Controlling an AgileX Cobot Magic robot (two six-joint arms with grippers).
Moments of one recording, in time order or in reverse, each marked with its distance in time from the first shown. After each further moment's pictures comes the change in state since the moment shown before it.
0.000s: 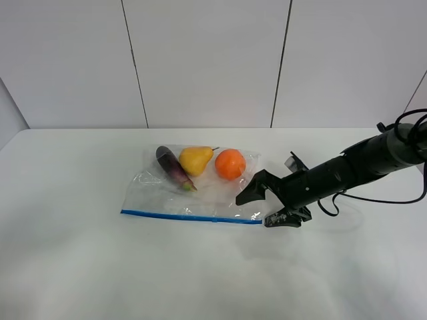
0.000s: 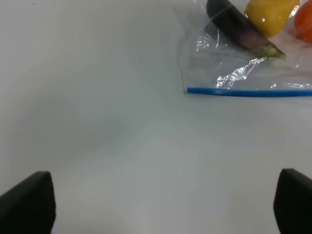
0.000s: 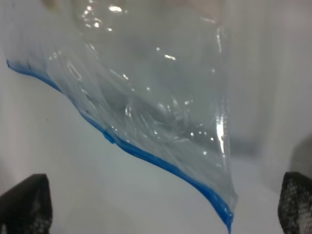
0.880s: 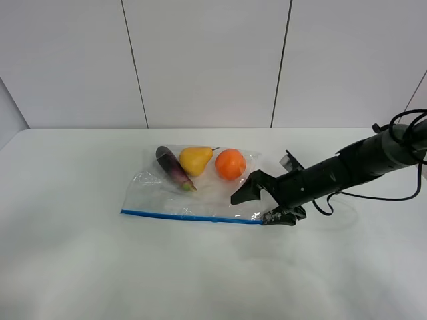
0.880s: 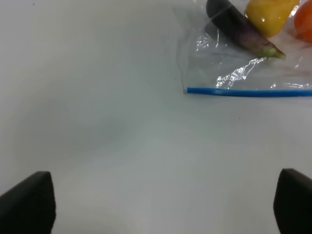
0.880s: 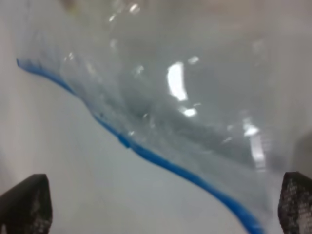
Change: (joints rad) left arm 0.000 0.000 0.000 0.000 0.000 0.000; right arm 0.041 0.000 0.000 0.047 -0.016 -0.063
